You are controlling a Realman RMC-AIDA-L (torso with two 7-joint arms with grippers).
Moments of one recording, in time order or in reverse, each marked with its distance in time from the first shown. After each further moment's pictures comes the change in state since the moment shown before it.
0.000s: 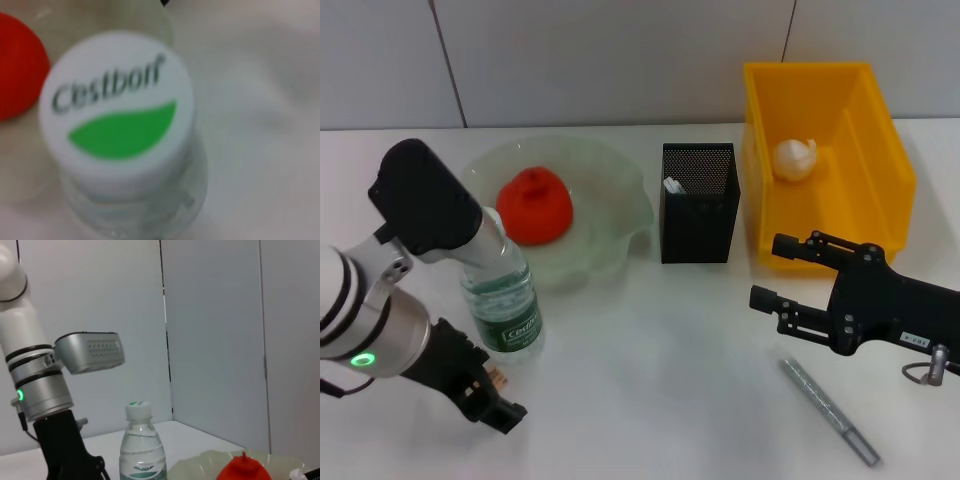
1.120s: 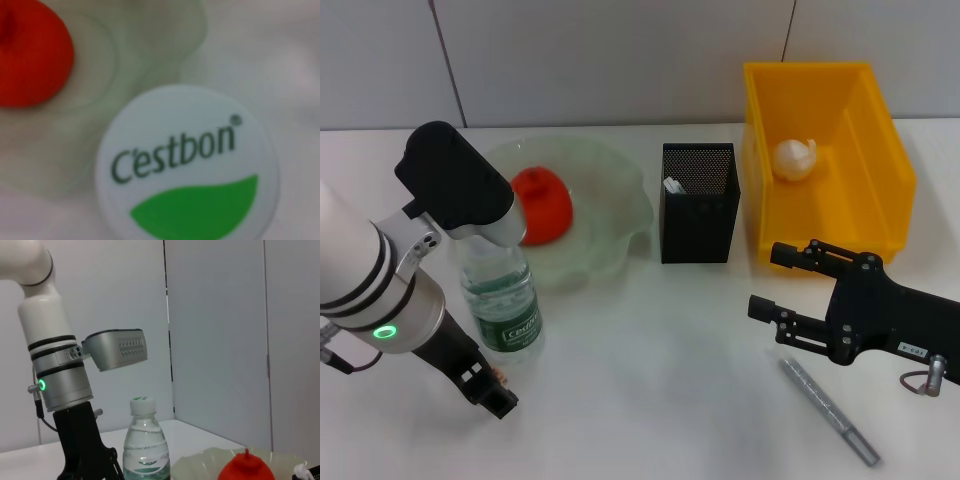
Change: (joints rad) left arm -0.132 -0.007 0.015 -0.077 0.102 0.053 -0.112; right arm -0.003 0.000 0.000 -0.033 0.002 -0.004 -0.044
